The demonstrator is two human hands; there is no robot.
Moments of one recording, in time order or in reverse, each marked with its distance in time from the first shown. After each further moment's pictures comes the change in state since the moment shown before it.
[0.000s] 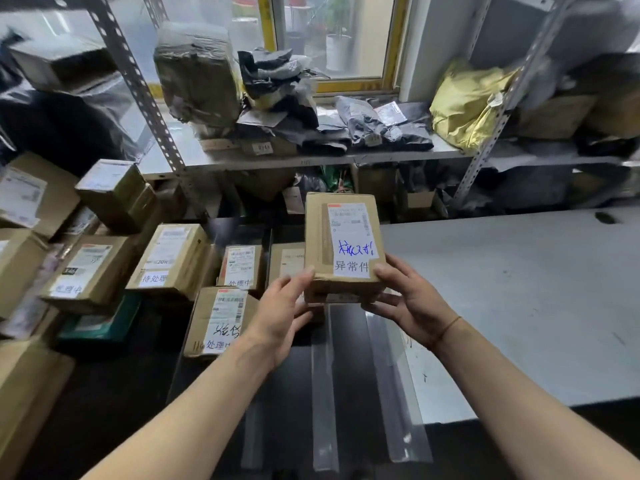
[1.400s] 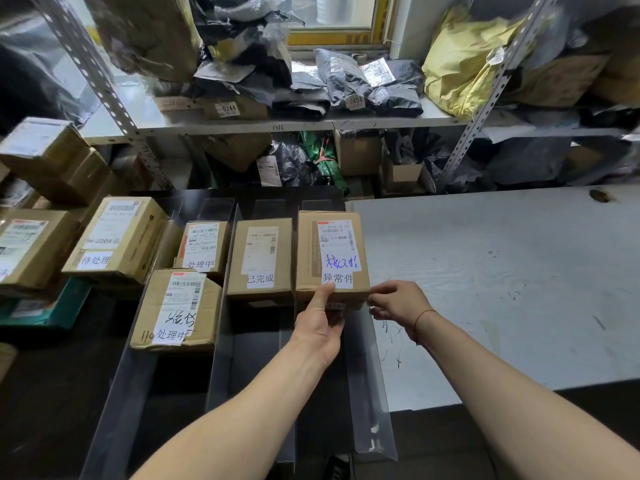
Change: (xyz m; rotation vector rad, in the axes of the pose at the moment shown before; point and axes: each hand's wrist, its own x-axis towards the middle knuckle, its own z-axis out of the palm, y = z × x) left_hand 0.071 -0.118 0.102 -0.597 0.213 -0.198; right_hand 0.066 0.071 -0.106 -0.544 0.261 0.179
